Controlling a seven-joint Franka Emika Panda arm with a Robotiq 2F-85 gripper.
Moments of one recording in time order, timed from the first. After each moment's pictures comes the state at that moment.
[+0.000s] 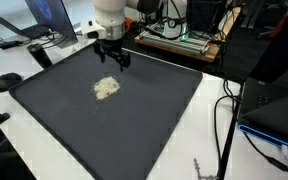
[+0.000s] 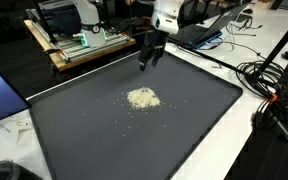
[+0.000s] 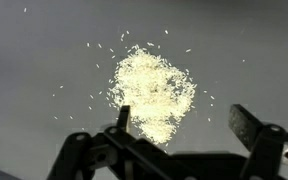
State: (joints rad) arm 0.13 0.35 -0.09 -2.04 -0.40 2.31 0.16
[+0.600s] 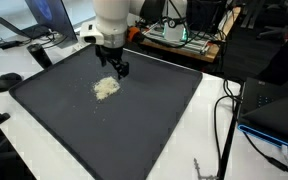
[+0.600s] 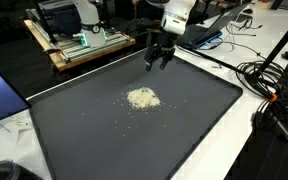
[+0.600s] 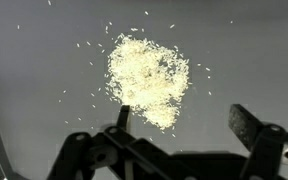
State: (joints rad) arm 0.18 0.44 -0.09 -1.93 -0.43 2.27 0.44
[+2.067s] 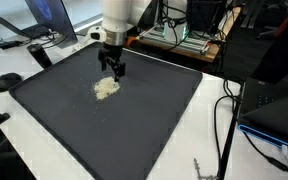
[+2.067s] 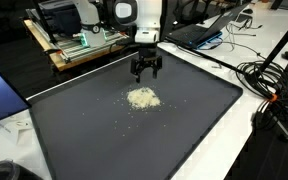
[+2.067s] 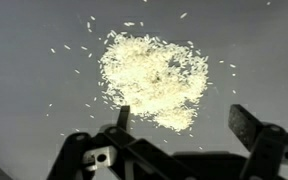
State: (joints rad) arm 0.20 0.40 -0.26 -2.25 -0.43 2.89 0.50
